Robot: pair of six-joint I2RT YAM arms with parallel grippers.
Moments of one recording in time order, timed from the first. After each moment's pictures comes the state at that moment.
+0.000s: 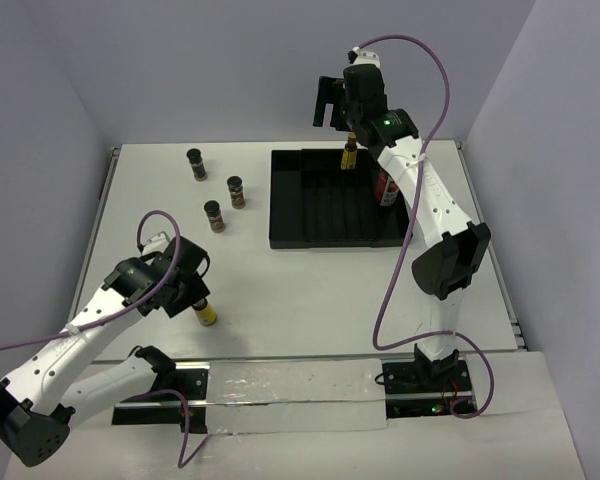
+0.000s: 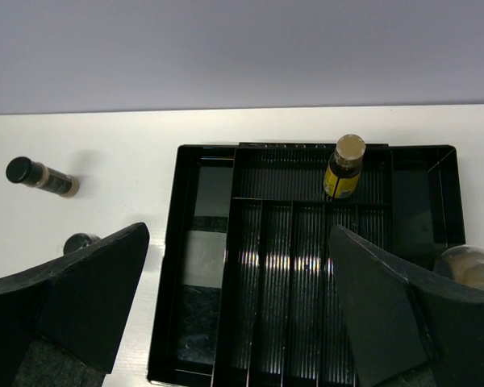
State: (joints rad) left arm -0.65 0.92 0.90 -1.19 -0.37 -1.12; right arm 0.42 1.94 2.19 -0.64 0.25 0.31
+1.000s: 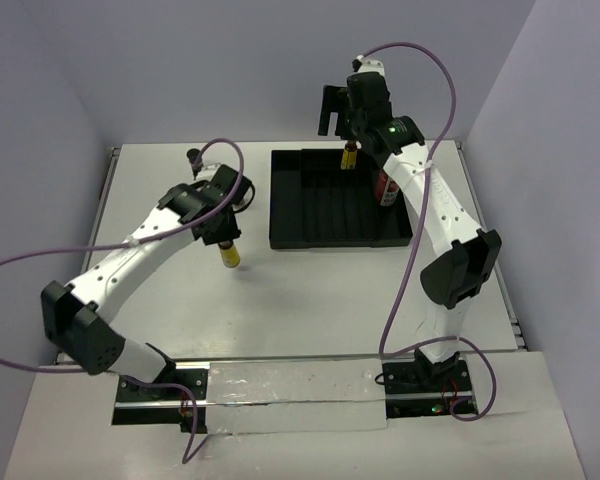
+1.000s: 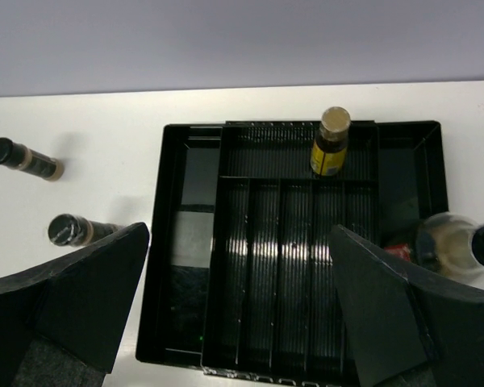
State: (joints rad) left arm -0.65 1.43 1.40 -1.10 -0.45 -0.79; right arm 0.43 1.87 2.08 -0.65 0.27 0.31
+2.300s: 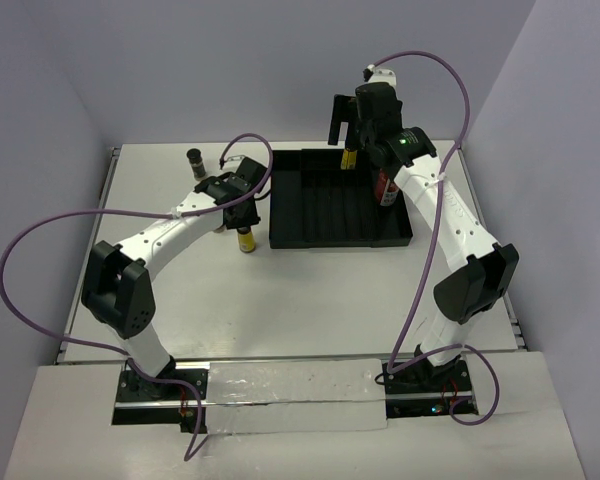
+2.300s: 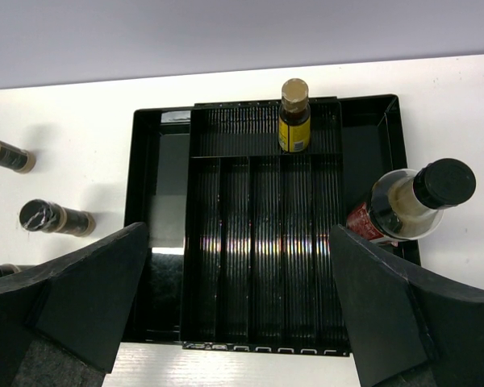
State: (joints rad) left arm -0.63 1.72 1.47 -0.82 -0.46 -0.68; right arm 0.43 1.72 1.91 -0.64 0.34 0.31
